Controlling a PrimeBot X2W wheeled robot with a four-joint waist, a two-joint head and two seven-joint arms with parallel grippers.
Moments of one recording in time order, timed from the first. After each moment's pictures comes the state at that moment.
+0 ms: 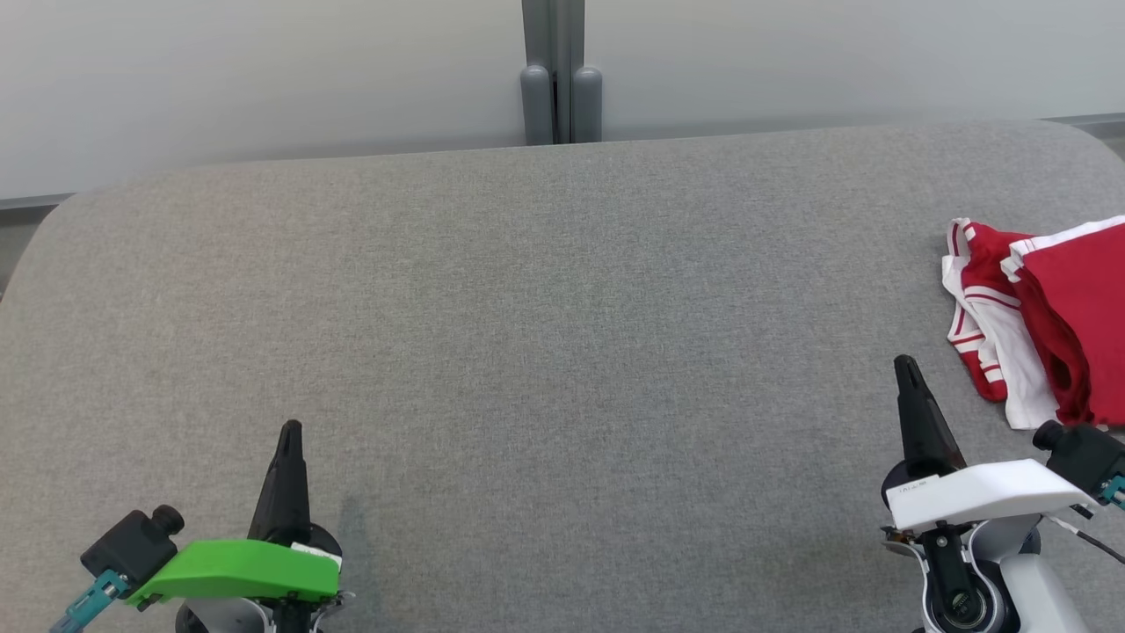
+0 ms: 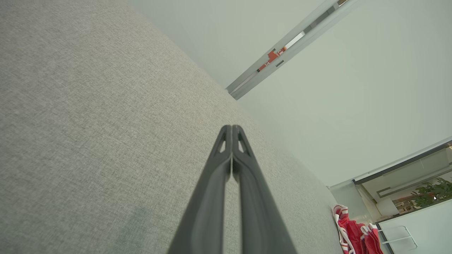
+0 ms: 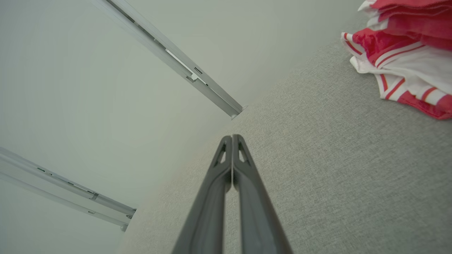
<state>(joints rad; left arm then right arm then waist) -0.03 0.07 -0.08 0.19 -0.95 -0.11 -0.12 -0.08 -0.07 0.01 0.17 0.86 0.13 -0.12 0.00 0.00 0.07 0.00</state>
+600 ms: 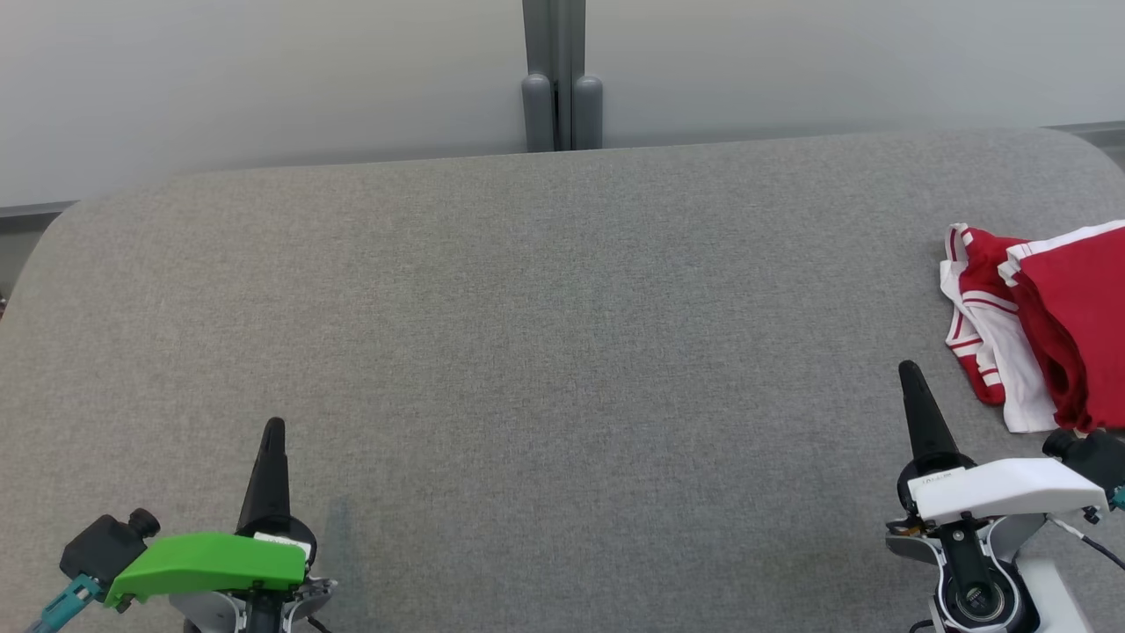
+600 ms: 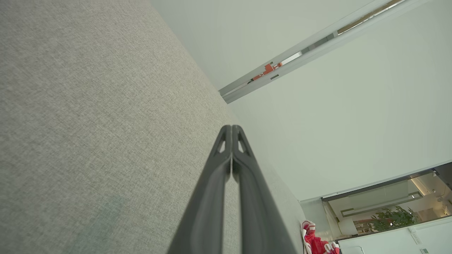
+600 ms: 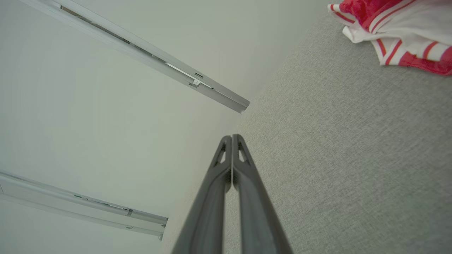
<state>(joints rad) -0.05 0.08 -0.04 0.20 -1.14 -0.11 -0.07 -0.08 -0.08 -0.01 0.19 1.08 0.13 -0.07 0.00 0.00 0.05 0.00</state>
